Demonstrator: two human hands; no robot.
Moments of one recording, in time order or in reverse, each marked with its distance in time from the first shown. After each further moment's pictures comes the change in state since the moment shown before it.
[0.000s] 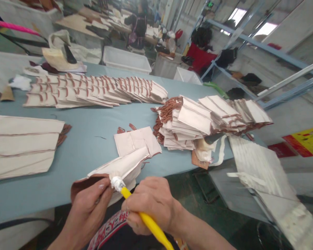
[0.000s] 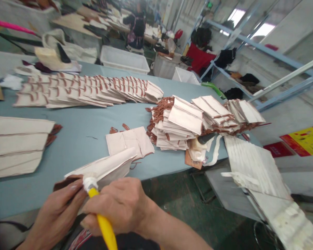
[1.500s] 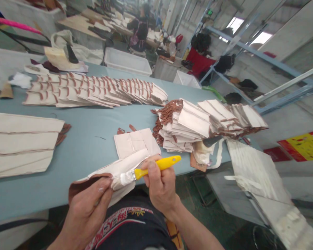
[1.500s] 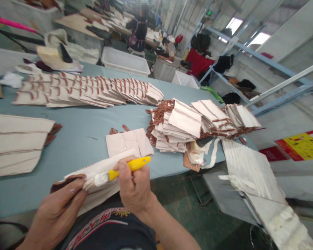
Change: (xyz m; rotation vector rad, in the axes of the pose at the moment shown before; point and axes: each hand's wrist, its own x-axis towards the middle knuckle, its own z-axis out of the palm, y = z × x) left_hand -0.012 -0.009 -0.002 0.194 0.088 0.108; right_hand 0.008 0.005 -0.009 0.380 0.145 0.810
